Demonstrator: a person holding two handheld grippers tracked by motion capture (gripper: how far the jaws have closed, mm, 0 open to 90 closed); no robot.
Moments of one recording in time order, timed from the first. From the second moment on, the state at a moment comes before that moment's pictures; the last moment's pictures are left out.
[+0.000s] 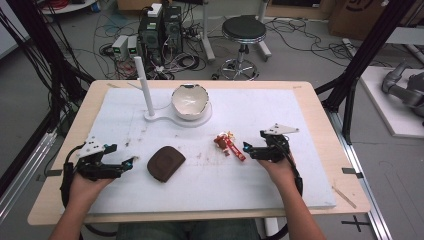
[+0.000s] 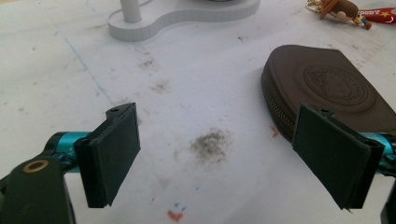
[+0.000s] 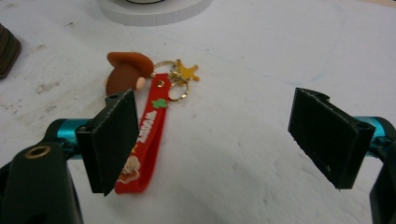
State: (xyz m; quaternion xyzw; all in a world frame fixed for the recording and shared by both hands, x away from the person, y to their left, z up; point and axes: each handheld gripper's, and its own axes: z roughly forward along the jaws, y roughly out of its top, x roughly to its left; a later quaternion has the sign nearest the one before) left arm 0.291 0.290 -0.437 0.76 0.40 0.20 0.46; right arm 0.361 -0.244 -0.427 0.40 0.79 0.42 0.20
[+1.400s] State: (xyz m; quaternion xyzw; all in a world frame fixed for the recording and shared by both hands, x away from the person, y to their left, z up) left arm 0.270 0.310 -0.440 0.76 0.43 0.22 0.45; right arm 0.380 -0.154 -0.448 0.32 0.87 0.32 0.18
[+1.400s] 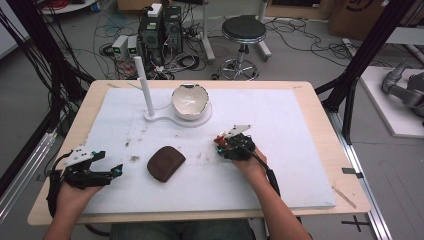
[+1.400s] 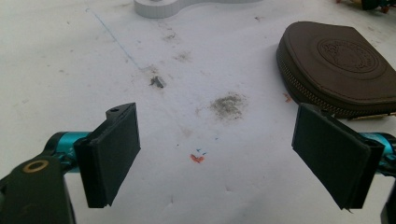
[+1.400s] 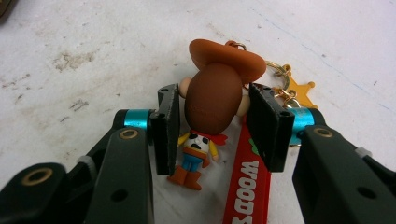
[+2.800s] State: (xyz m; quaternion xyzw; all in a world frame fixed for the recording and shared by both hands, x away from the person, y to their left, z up) left arm 0.276 0.305 -0.439 0.76 0.42 0.21 0.46; right arm 0.381 -0.096 -0.281 0.22 0.83 0.46 0.23
